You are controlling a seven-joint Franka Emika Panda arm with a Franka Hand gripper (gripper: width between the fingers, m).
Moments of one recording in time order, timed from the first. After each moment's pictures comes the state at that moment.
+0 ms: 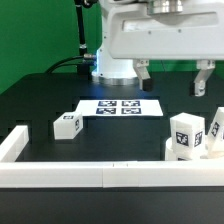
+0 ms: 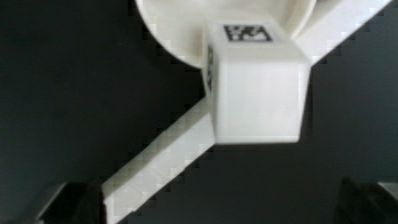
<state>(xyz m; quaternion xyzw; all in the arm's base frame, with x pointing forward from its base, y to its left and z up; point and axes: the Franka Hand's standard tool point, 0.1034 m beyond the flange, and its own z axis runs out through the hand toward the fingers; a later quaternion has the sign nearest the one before) 0.647 0.030 0.127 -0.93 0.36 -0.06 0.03</state>
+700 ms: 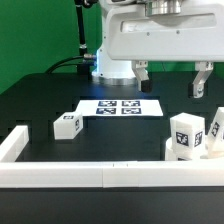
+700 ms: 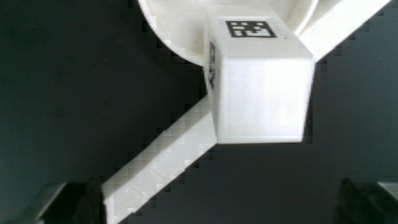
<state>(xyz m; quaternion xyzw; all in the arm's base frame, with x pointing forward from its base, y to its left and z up) 0.644 0.020 0.124 -0.95 0.32 -0.06 0.03</state>
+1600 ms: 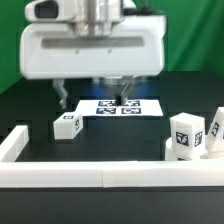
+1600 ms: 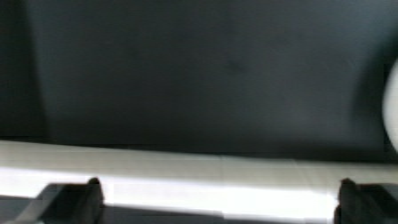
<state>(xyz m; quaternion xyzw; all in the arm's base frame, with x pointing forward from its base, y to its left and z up) 0.605 -0.087 0.089 -1.00 -0.07 -0.02 -0.01</state>
